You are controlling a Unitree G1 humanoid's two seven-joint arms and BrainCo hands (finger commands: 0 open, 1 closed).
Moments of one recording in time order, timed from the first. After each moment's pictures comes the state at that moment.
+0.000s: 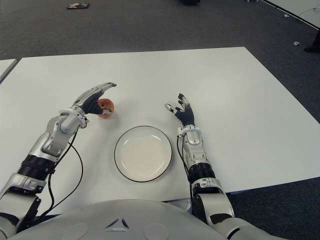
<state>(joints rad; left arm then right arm) -0.21 0.52 -0.24 0.16 0.62 -0.07 -0.09 -0.23 -0.06 -0.02 0.62 -0.02 -0.21 -0.03</state>
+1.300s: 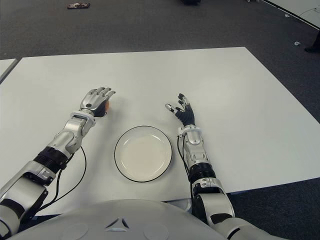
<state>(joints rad) -0.33 0.50 -0.49 0.41 1.02 0.13 0.08 -0.23 -0.06 -0.02 0.61 -0.02 -0.21 -0.03</state>
